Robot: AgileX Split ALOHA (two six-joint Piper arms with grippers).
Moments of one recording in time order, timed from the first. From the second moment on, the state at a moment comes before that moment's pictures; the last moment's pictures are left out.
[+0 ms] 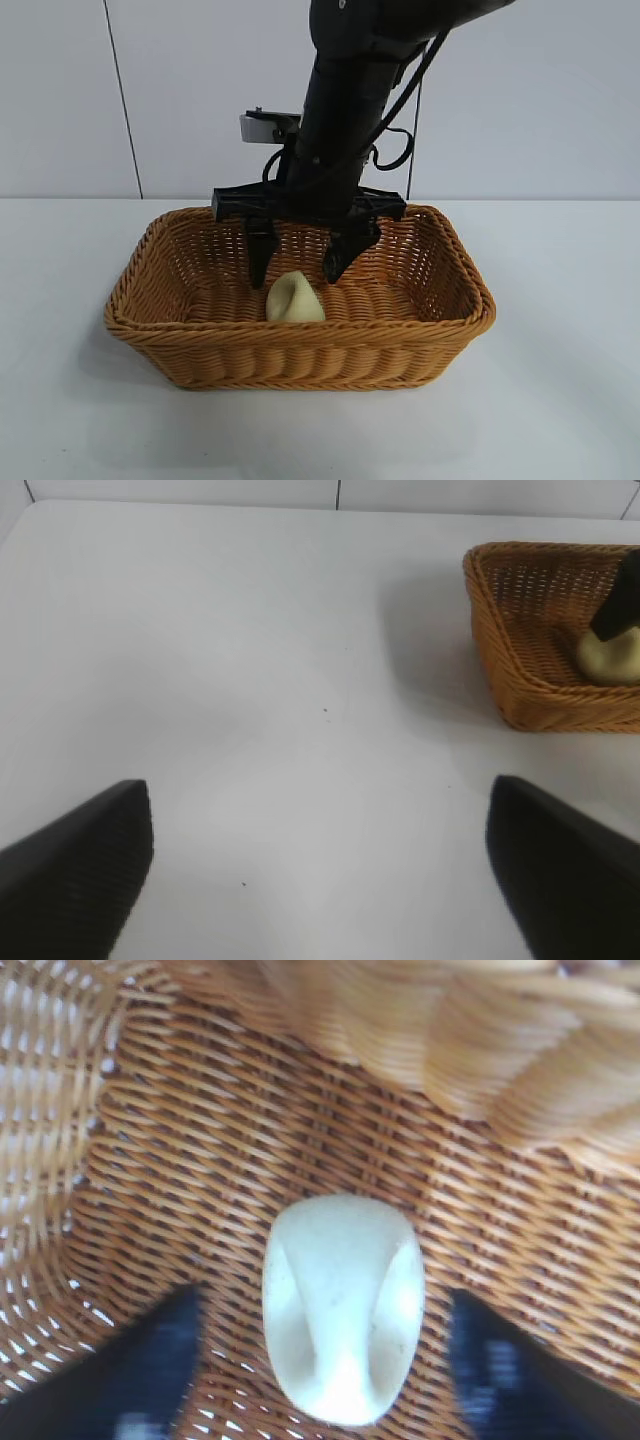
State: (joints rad) left arm -0.04 -0.01 -0.50 0.01 1.07 -0.04; right arm 0.60 2.19 -1.72 0.12 0.92 0.15
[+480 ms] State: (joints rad) left arm -0.04 -0.01 -0.50 0.01 1.07 -0.04; right arm 0.57 2.17 -2.04 0.00 1.21 0.19
